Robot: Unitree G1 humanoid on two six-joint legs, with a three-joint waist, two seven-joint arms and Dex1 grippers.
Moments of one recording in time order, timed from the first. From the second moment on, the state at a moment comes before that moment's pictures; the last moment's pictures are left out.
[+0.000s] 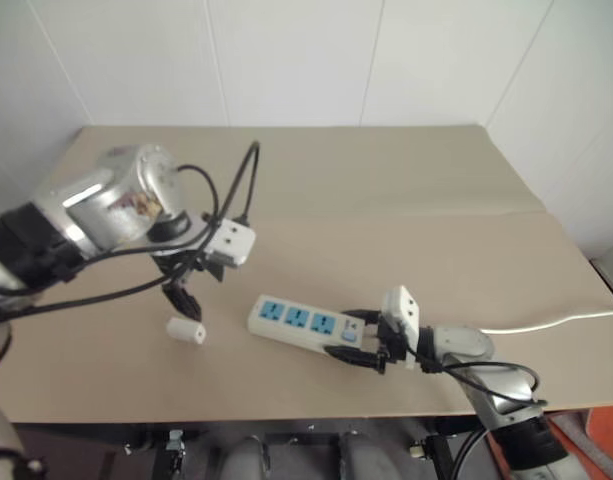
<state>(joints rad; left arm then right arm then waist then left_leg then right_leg) -1.50 1.19 -1.22 -0.04 -0.24 0.56 -1.61 -0.20 -0.50 0.19 -0.14 0.38 0.31 1.00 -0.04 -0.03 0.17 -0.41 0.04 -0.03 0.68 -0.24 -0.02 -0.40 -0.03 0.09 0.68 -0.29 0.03</state>
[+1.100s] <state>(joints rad) -1.20 1.11 -1.15 -0.06 0.13 0.66 -1.61 -0.14 -0.51 0.18 -0.21 0.40 0.39 0.95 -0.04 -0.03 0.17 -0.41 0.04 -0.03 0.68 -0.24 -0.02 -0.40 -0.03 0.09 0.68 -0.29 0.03</state>
